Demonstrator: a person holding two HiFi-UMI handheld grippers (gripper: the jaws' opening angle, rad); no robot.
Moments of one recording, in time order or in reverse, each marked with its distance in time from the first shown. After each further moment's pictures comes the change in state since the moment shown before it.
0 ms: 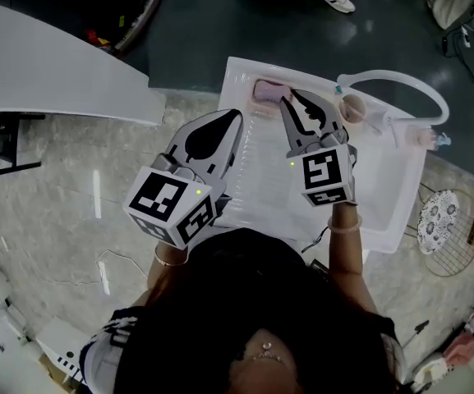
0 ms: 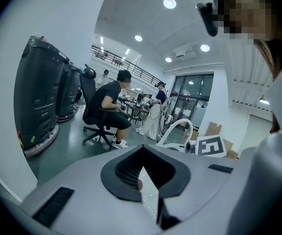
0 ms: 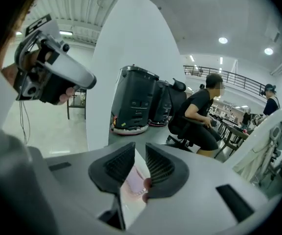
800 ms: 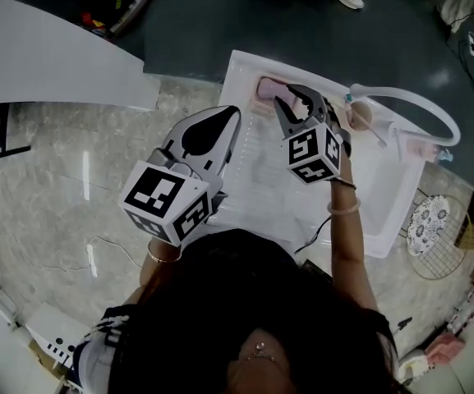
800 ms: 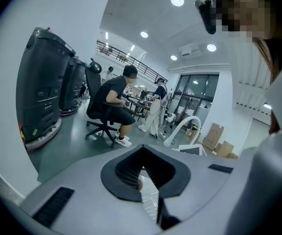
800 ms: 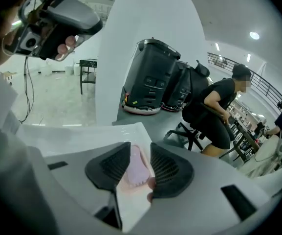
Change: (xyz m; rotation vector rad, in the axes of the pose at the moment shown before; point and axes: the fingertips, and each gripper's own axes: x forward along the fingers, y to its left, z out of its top) left arm 0.015 0.035 -0.013 -0.052 0.037 0.022; right arm 0.072 0.012 -0.069 -0.178 0.254 0.134
